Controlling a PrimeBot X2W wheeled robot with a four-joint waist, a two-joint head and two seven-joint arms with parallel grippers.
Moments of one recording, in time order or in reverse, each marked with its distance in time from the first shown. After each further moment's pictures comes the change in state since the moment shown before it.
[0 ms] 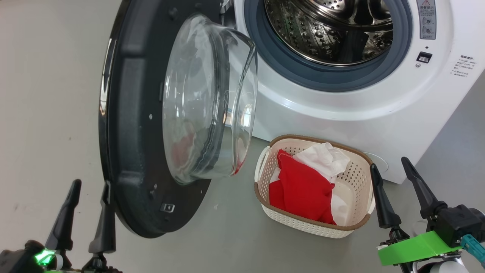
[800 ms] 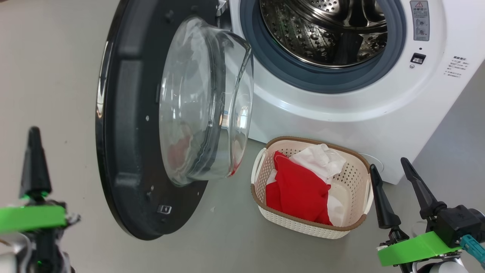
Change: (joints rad) left arm -0.271 -0.096 0.195 0.108 -0.510 0.051 0.188; right arm 0.001 0.000 0.001 0.002 0.000 0.000 0.000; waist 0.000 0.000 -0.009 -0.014
